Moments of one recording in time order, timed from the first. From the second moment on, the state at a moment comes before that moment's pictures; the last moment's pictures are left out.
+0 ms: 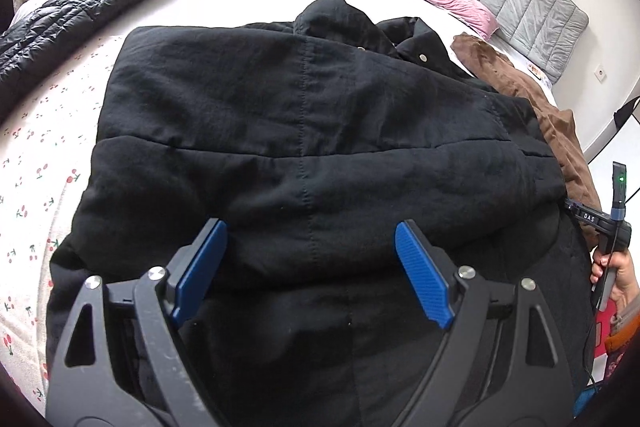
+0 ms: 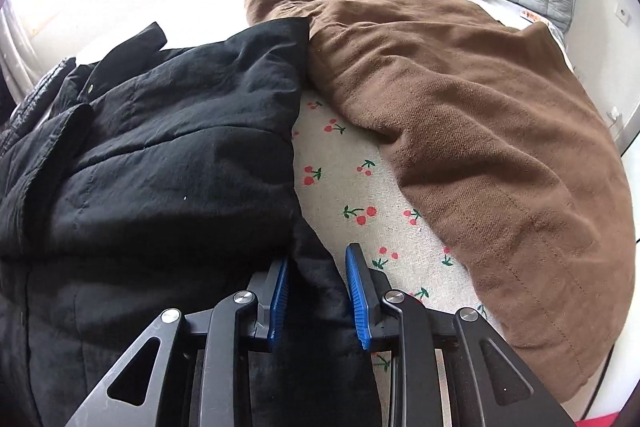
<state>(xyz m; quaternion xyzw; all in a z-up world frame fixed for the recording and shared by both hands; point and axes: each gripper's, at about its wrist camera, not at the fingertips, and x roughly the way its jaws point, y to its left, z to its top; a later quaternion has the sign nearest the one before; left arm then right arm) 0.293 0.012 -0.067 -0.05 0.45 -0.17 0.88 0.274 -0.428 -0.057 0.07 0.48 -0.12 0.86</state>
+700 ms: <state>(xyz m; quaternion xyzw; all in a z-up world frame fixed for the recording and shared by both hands) 0.137 0.141 -0.015 -0.06 0.55 -0.22 0.80 0.068 -0.400 0.015 0.19 0.51 0.05 0.84</state>
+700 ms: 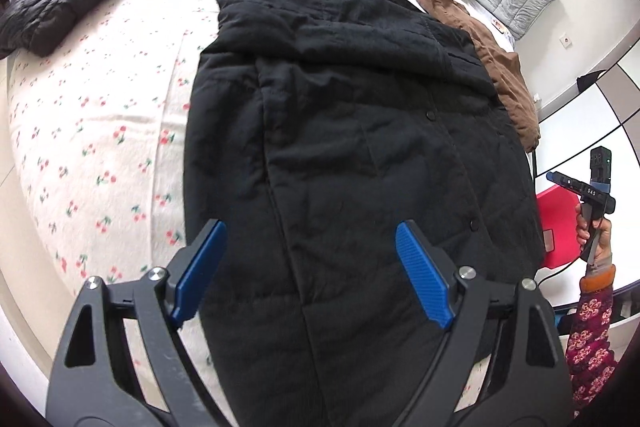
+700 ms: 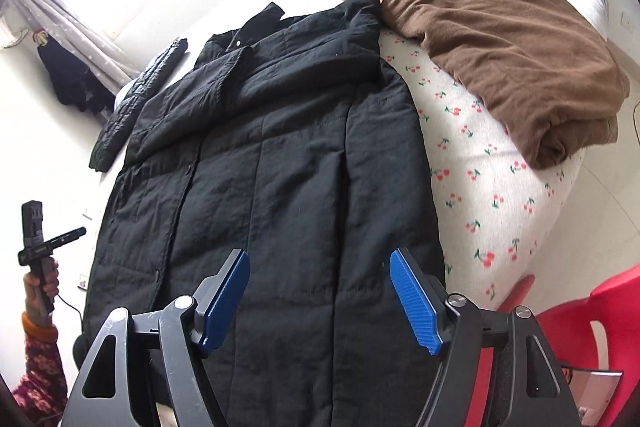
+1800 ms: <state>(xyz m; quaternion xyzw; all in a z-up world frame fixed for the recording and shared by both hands) 0.028 0.231 -0.098 -0.29 0.60 -0.36 0.65 -0.035 -0.445 -0.071 0.36 0.50 0.06 0.78</state>
